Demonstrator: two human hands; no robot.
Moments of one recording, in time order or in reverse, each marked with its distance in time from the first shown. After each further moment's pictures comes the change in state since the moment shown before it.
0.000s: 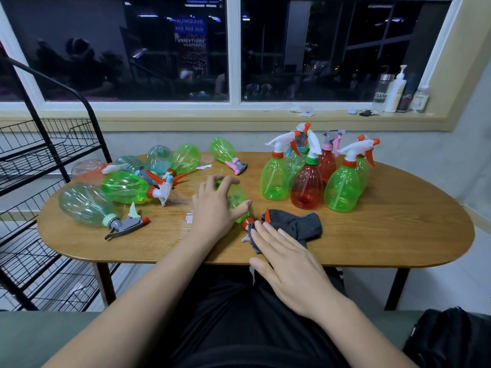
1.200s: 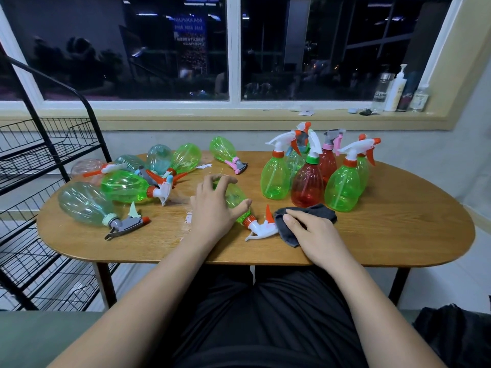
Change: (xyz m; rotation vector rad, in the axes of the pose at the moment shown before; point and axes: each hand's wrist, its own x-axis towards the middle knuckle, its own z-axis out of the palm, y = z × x) left_hand -0.003 0.000 -0.005 -0.014 -0.019 -0.062; right_hand 0.031 0.062 -0.022 0.403 0.161 0.462
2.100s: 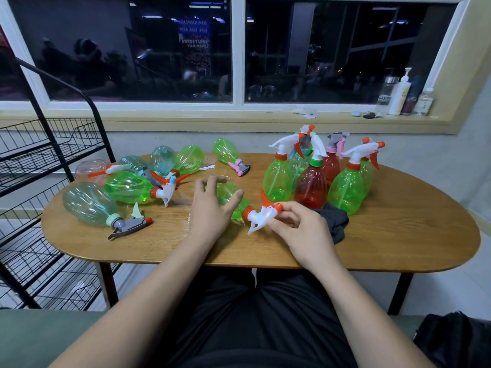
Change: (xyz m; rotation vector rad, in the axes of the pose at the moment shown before) left_hand 0.000 -0.008 -0.004 -0.335 0.083 -0.114; right_hand -0.012 -0.046 0.008 0.418 0.103 -0.115
